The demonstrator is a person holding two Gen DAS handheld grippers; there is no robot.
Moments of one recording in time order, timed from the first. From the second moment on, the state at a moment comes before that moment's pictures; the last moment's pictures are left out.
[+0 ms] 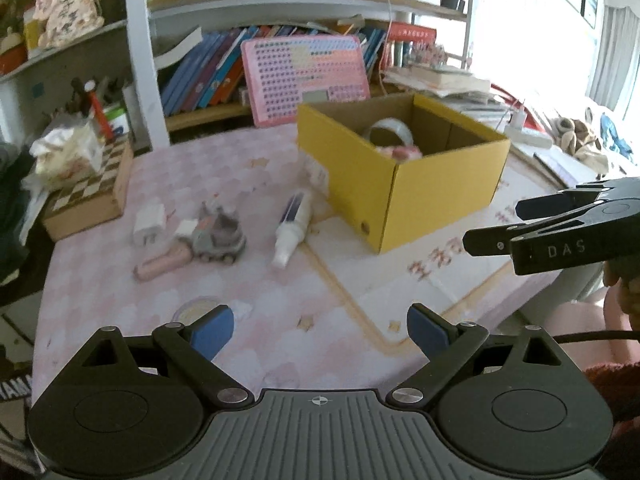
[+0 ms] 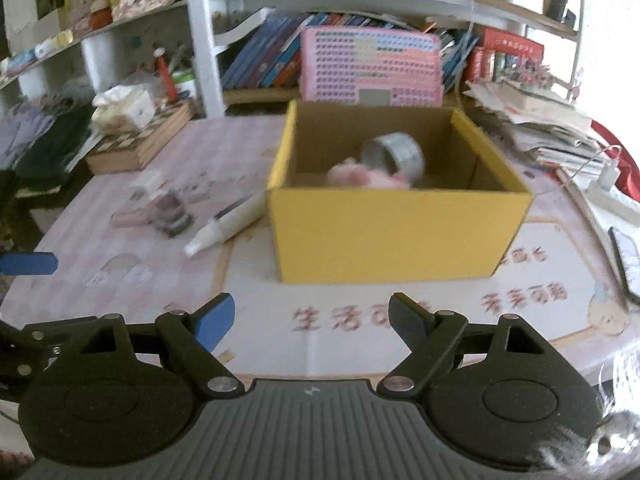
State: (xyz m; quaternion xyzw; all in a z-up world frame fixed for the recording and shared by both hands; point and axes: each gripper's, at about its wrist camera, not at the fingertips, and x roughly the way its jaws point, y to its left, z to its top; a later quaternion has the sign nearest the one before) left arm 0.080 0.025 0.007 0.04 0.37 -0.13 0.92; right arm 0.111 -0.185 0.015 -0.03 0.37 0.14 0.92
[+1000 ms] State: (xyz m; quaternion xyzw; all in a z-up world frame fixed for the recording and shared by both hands) left arm 0.058 0.085 0.001 0.00 0.38 -0.05 0.93; right arm 0.109 -0.090 0.008 -0.12 0.38 0.24 0.88
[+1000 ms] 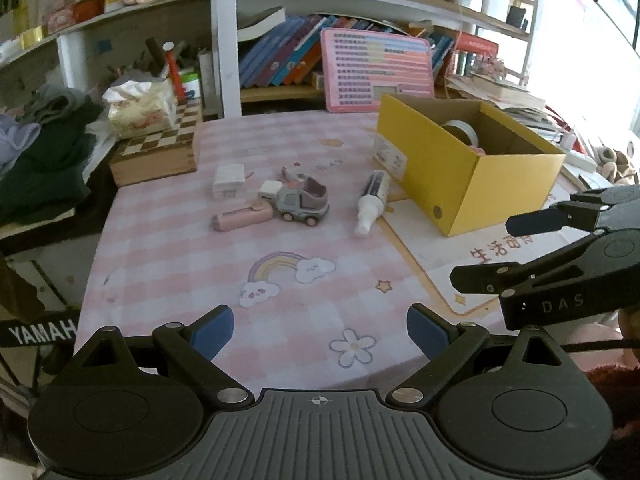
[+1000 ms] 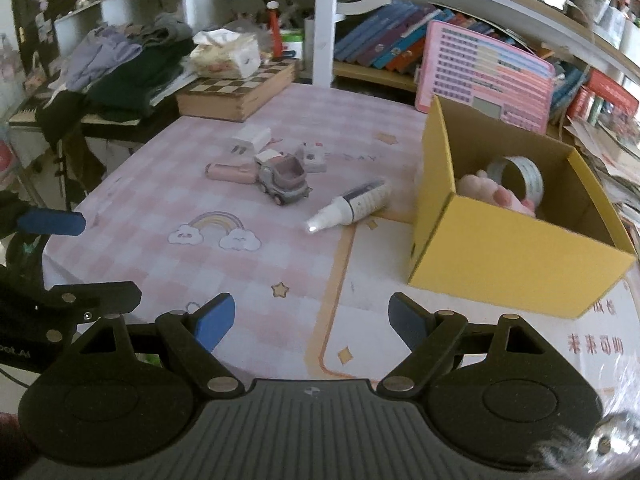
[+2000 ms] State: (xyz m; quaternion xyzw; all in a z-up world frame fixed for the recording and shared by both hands) left arm 0.214 0.125 -0.049 0.04 0.39 0.00 0.92; right arm 0.275 -0.024 -0.037 -0.14 0.43 0.15 0.88
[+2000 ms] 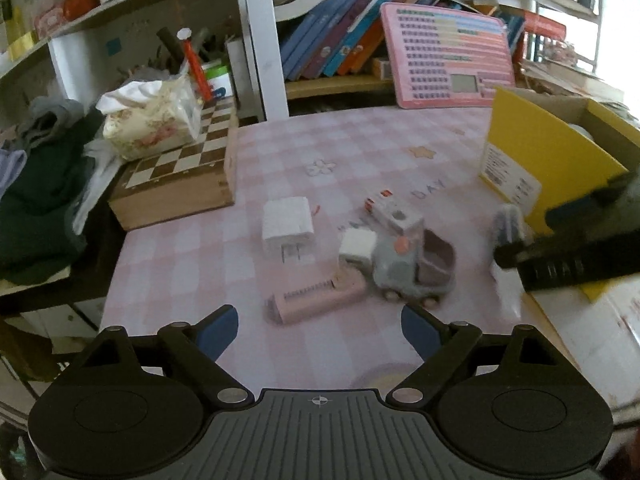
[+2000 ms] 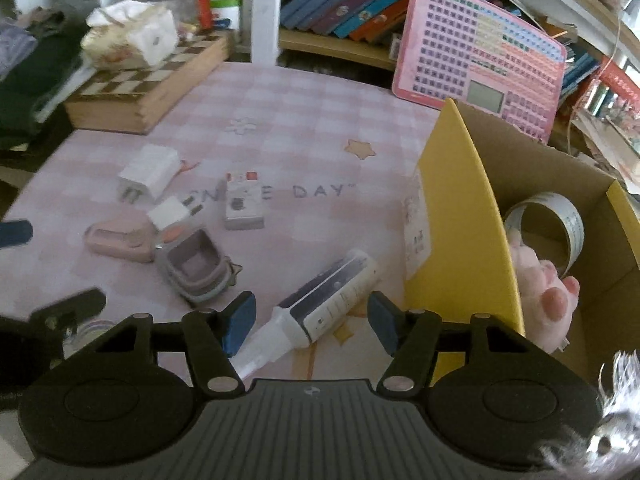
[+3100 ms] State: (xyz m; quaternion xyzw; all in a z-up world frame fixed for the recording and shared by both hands) left arm 0.218 0.131 -0.067 -0.01 0.41 0.00 0.91; right arm 0.305 -0.033 -0.066 -0.08 0.48 0.14 0.86
